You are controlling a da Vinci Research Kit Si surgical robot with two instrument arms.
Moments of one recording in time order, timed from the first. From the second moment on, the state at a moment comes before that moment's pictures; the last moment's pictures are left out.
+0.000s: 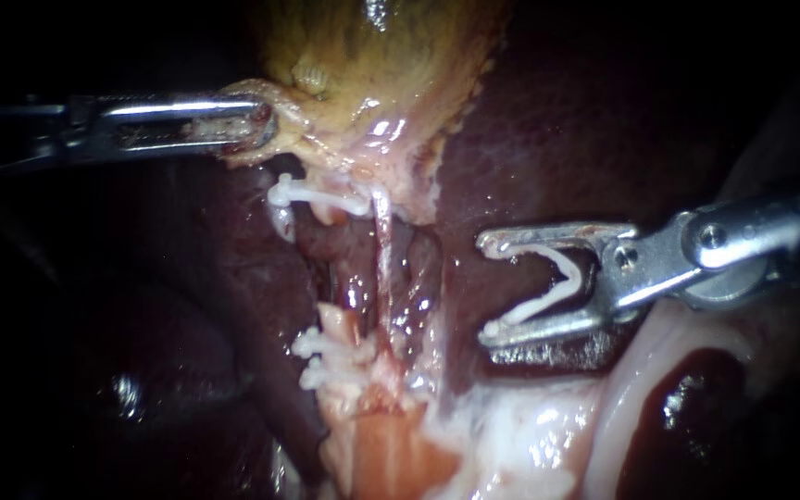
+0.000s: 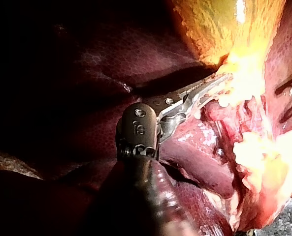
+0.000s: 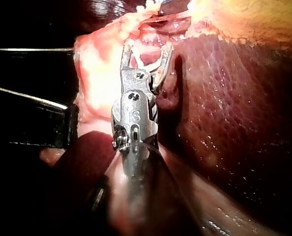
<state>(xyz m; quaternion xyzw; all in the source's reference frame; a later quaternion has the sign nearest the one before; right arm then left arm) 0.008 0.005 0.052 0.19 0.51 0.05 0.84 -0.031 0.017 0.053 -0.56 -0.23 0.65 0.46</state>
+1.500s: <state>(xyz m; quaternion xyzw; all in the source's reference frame) 0.022 0.002 0.057 0.32 0.55 0.13 0.76 -0.025 0.020 0.047 -0.58 -0.22 0.64 0.47</state>
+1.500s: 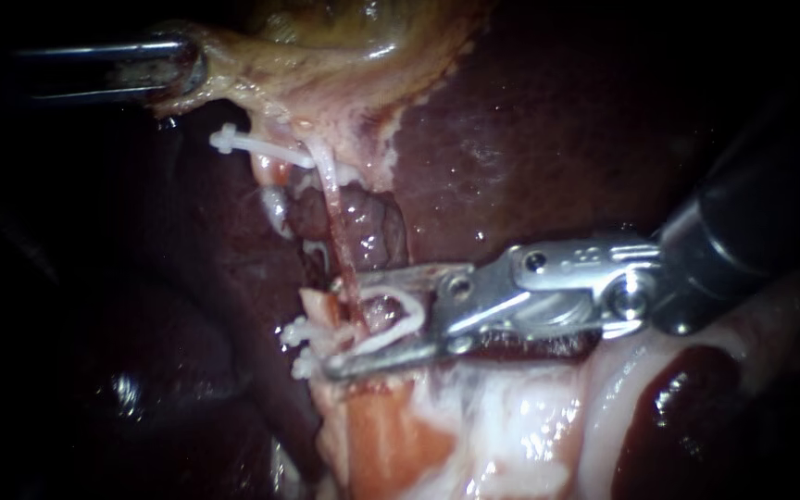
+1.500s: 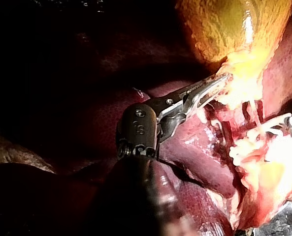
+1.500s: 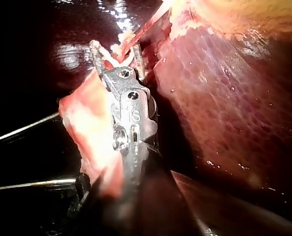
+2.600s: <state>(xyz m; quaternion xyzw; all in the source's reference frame) 0.021 0.000 0.054 0.42 0.56 0.11 0.71 -0.026 0.020 0.047 -0.58 -0.21 0.64 0.47</state>
